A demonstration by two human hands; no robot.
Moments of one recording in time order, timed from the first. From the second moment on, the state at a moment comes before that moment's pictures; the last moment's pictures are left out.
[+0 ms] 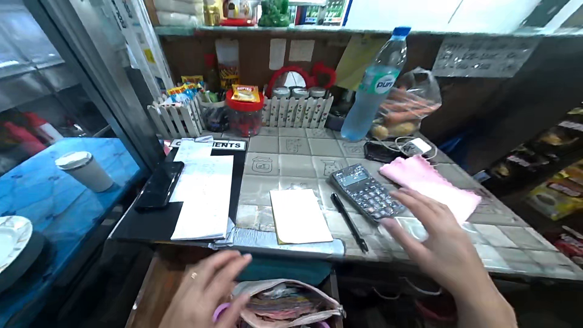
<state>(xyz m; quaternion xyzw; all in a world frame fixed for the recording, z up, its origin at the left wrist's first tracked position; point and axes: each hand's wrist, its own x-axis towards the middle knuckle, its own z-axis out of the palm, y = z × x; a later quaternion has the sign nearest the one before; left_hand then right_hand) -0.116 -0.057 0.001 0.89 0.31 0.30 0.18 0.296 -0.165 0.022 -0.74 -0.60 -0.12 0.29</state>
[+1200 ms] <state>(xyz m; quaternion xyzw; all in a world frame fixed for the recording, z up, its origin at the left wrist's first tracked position) -0.134 -0.009 -0.051 0.87 0.38 0.31 0.05 0.145 -0.112 -0.033 -0.72 -0.59 -0.17 0.33</state>
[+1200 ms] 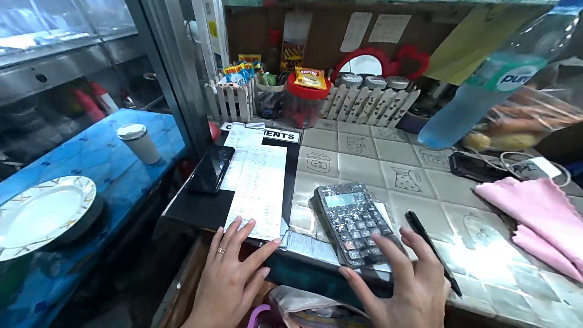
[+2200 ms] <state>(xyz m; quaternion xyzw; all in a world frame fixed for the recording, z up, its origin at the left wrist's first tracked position) -0.139 -0.008 -0.053 0.87 0.38 0.30 0.07 0.168 -0.094 -0.013 -0.71 -0.64 -0.11 0.27</state>
